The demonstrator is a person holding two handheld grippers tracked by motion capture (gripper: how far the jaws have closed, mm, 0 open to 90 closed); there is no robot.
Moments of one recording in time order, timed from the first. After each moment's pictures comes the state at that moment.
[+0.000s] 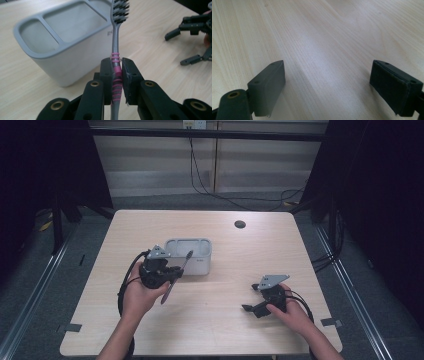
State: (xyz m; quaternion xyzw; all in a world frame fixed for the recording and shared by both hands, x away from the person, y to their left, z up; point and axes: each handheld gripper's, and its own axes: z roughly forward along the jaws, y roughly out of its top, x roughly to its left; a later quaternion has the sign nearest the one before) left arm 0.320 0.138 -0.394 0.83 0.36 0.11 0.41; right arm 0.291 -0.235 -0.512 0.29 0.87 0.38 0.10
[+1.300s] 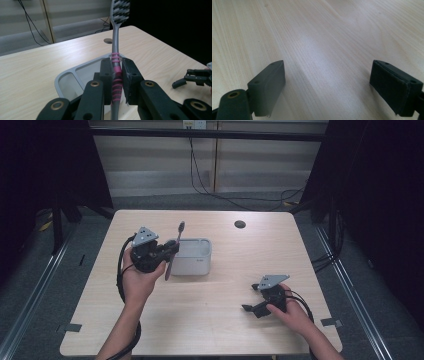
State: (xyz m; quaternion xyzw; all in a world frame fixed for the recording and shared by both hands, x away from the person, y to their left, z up) left arm 0.337 0.147 -0.362 0.75 0.38 0.18 0.52; right arm 0.291 -0.235 -0.512 0.29 0.87 0.38 0.10
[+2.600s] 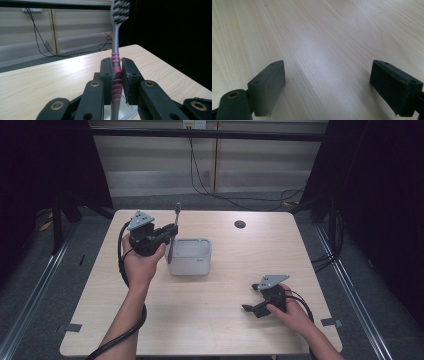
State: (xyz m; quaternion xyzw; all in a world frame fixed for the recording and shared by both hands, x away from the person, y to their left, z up) left arm 0.365 0.146 -0.342 0.71 0.39 0.20 0.55; right arm 0.291 -0.235 -0.512 0.29 0.87 0.38 0.10
